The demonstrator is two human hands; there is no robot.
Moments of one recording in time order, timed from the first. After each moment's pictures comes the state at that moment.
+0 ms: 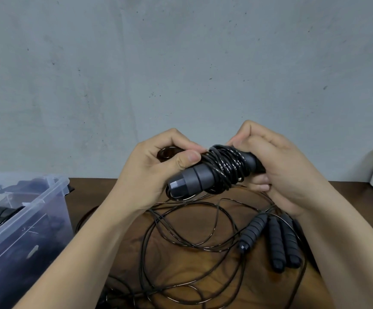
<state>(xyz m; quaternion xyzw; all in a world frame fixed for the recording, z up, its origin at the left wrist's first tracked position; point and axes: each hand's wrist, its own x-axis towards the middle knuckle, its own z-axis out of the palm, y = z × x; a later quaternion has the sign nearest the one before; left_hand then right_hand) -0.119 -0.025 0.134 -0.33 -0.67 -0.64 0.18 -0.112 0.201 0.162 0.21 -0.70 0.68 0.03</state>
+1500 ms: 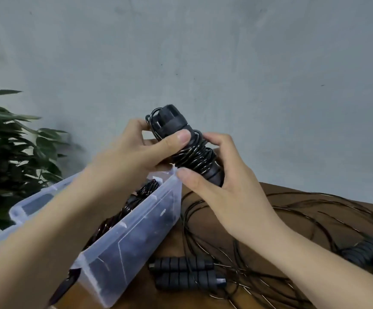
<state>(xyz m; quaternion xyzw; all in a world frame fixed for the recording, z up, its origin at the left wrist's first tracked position) 0.036 -0.197 0.190 0.02 -0.77 -0.60 0.21 -0.023 -0.007 0.148 0.40 -0.71 0.58 0.04</state>
